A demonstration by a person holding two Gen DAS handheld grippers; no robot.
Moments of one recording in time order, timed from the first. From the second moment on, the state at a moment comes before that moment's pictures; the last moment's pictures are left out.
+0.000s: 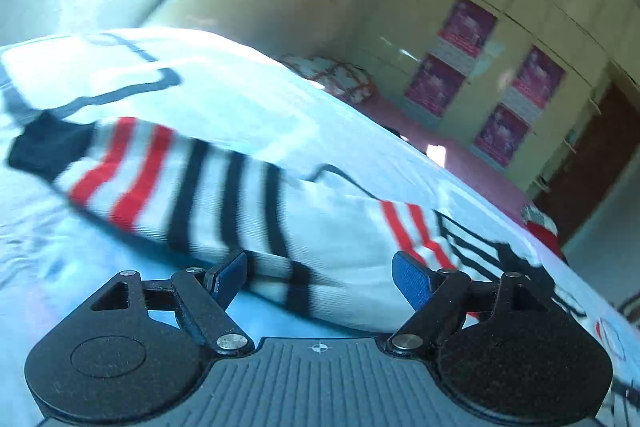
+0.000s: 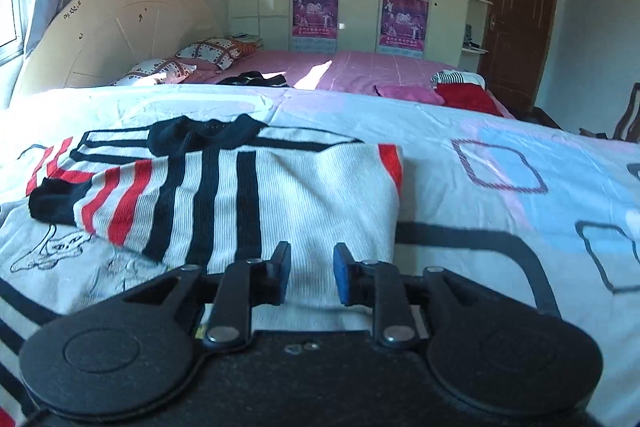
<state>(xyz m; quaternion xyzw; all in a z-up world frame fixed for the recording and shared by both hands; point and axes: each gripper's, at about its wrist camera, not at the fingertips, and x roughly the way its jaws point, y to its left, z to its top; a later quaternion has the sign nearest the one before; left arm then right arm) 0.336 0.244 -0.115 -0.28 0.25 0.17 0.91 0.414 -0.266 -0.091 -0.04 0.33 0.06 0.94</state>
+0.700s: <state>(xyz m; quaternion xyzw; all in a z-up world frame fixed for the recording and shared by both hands) 0.331 0.443 -0.202 -0.49 0.15 0.24 0.82 0.399 -0.210 -0.046 0.01 0.30 -0.02 0.95</state>
